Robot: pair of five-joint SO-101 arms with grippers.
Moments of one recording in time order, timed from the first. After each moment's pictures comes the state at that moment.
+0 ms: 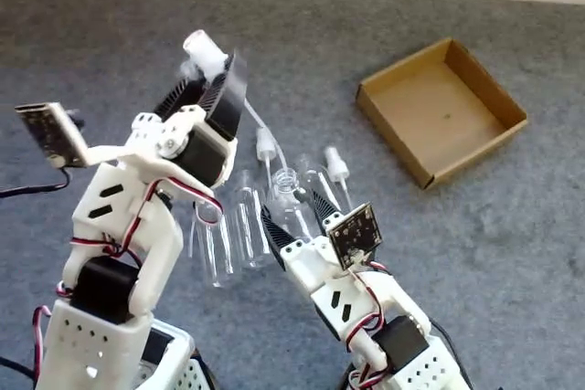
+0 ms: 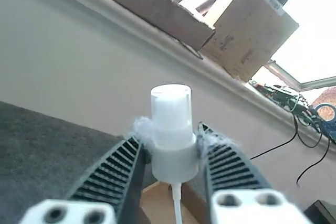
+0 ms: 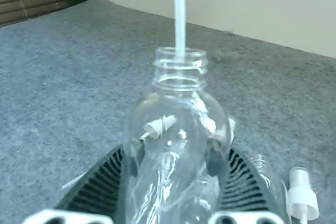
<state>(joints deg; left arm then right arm) 13.8 -67.6 45.5 25.1 39.3 -40.7 -104.5 95.7 28.9 -0.5</state>
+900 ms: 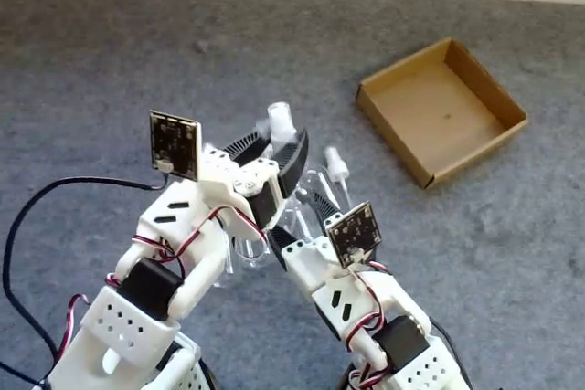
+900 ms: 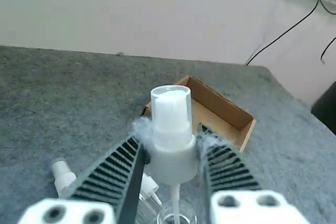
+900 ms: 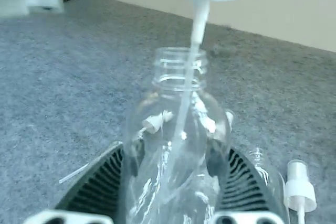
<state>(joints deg) 26.1 -67.6 60.3 26.2 26.1 -40.3 -104.5 95.7 30.9 -0.5</state>
